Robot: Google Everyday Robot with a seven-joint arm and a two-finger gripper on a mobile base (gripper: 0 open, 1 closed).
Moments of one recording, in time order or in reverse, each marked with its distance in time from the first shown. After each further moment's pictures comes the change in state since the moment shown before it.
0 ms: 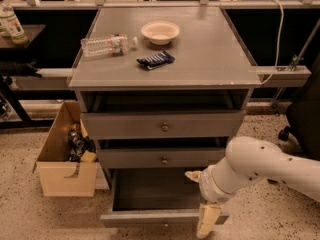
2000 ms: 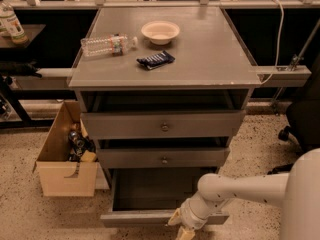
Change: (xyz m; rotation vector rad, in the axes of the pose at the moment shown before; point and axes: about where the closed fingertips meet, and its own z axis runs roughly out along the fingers) arm 0.063 0.018 0.223 -0.217 -0.106 -0.005
